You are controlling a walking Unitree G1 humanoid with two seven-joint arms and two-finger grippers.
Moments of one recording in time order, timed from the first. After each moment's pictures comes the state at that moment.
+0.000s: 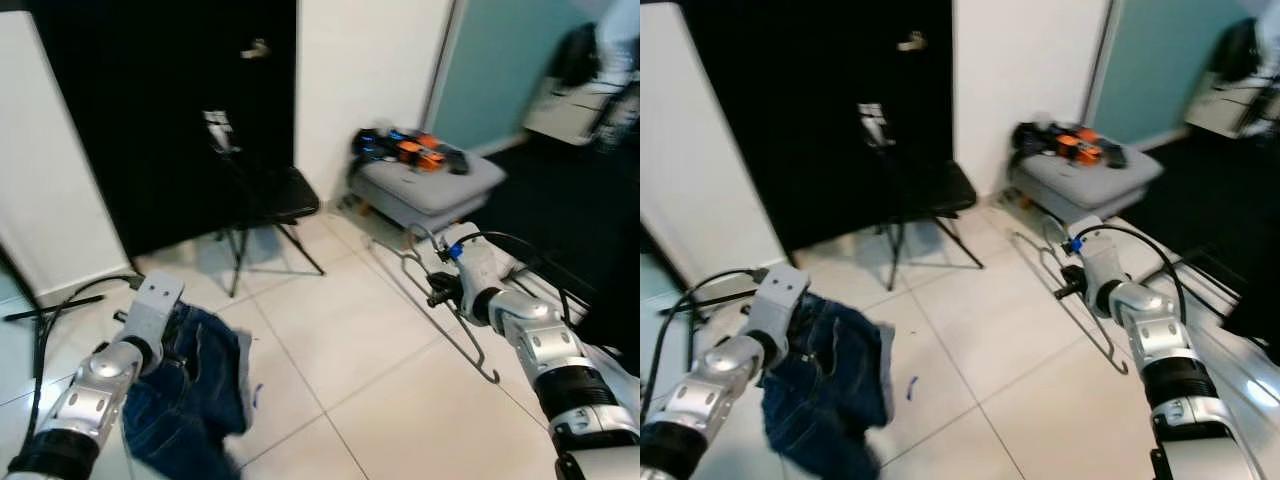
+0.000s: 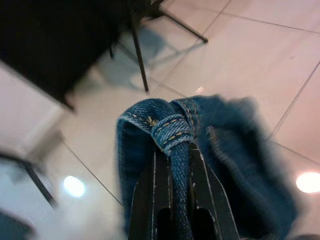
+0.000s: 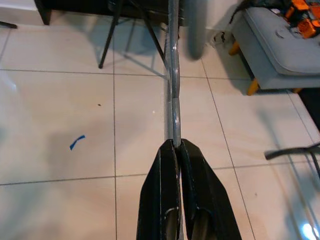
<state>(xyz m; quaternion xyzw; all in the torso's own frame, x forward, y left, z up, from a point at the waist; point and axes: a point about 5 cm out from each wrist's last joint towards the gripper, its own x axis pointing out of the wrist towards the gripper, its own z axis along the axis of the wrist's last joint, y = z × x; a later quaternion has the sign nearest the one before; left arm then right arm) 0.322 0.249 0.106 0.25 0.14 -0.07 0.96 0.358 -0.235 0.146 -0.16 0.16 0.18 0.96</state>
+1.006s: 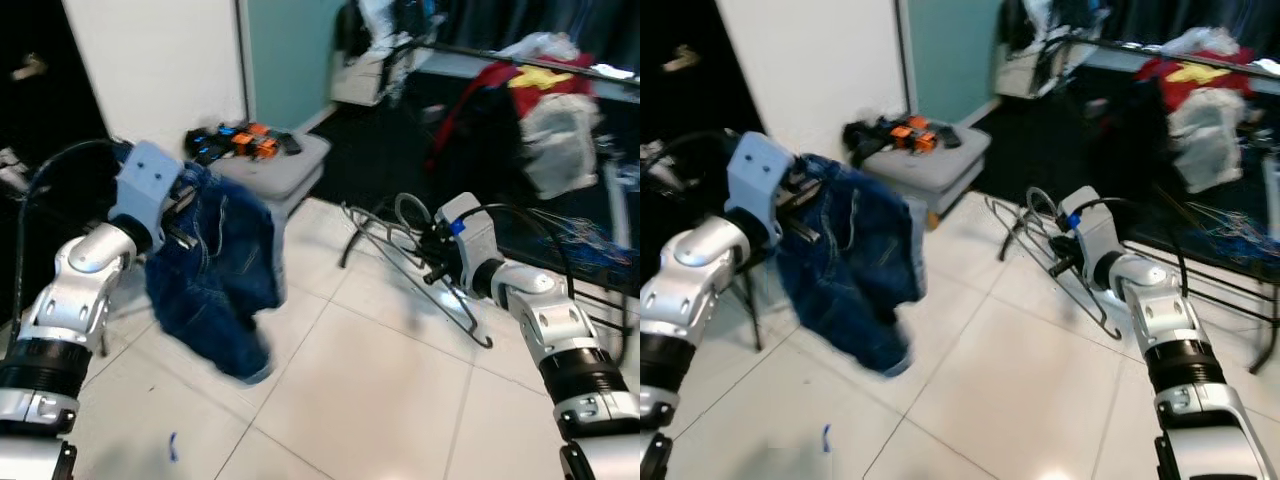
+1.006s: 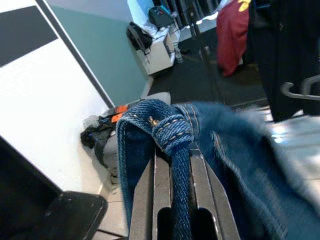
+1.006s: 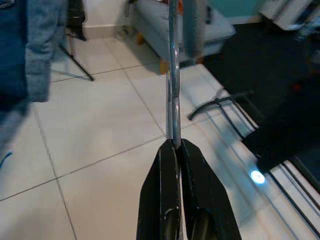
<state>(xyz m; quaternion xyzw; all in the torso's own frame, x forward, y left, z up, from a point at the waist) 0.357 0.236 0.241 0.19 -0.09 -0.08 0.97 0.363 -0.222 0.184 -0.18 0.10 0.23 0.95</state>
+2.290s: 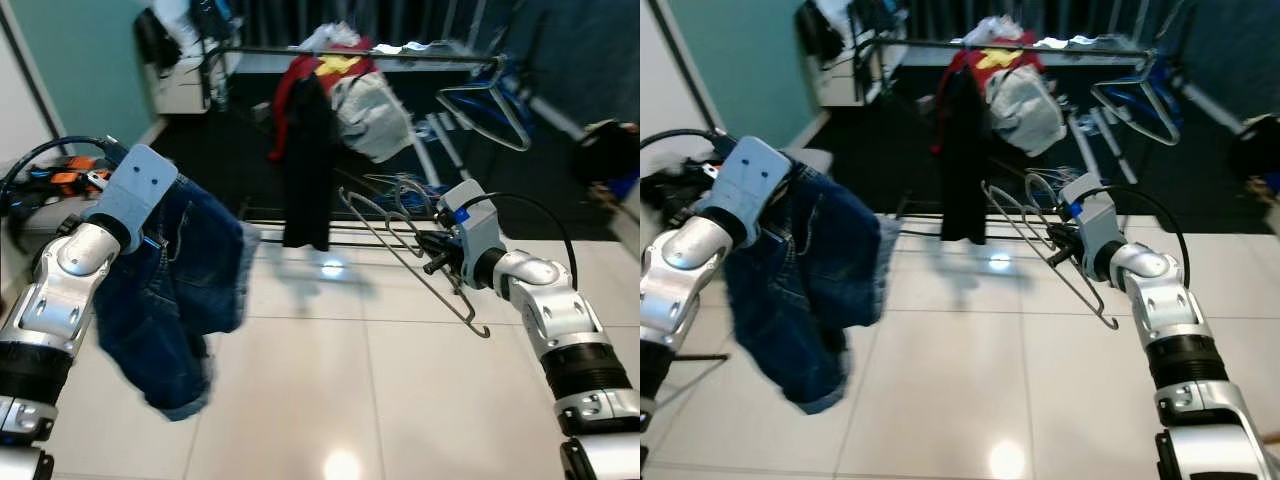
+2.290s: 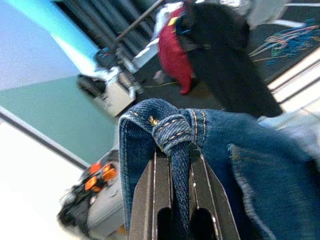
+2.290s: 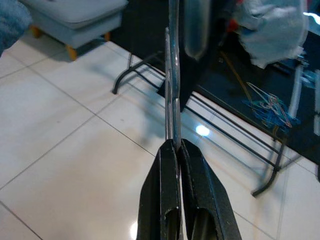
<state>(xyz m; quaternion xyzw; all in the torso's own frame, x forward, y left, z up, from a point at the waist) 0.348 0.246 0.233 0.33 -0.06 -0.03 0.94 0.363 -0.219 0.198 -0.18 0.08 0.23 0.95</state>
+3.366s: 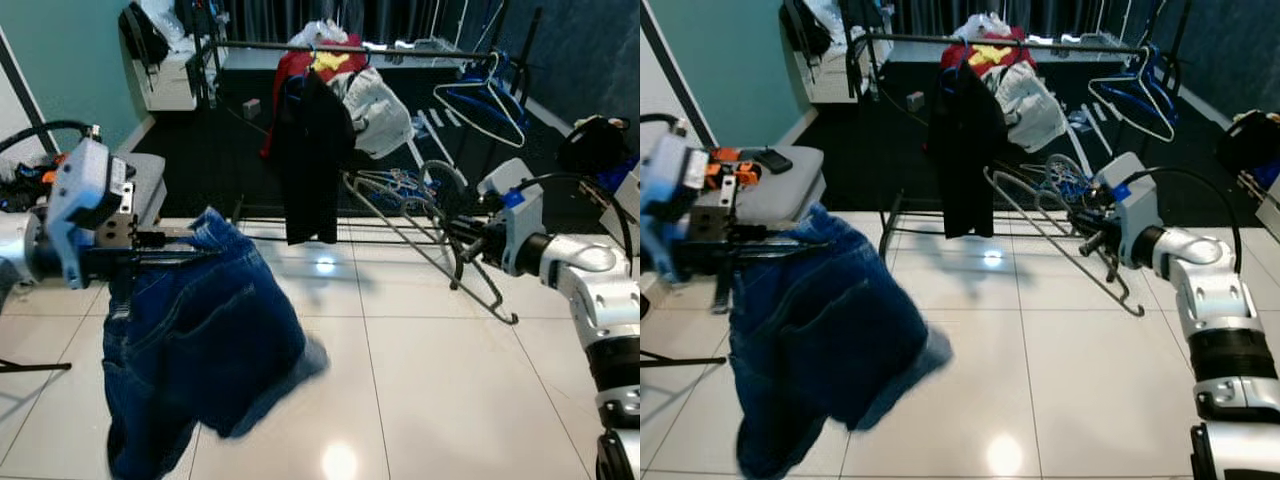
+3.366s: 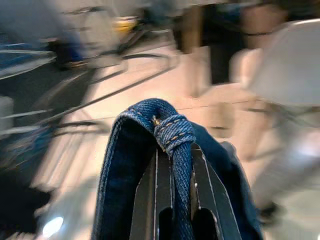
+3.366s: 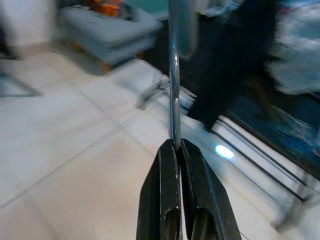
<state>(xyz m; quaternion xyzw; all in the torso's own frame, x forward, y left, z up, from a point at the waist) 0.256 0.219 0.297 0.23 -0.06 -0.65 0.72 0.346 -0.247 0.235 -0.17 0.05 0.32 0.93</state>
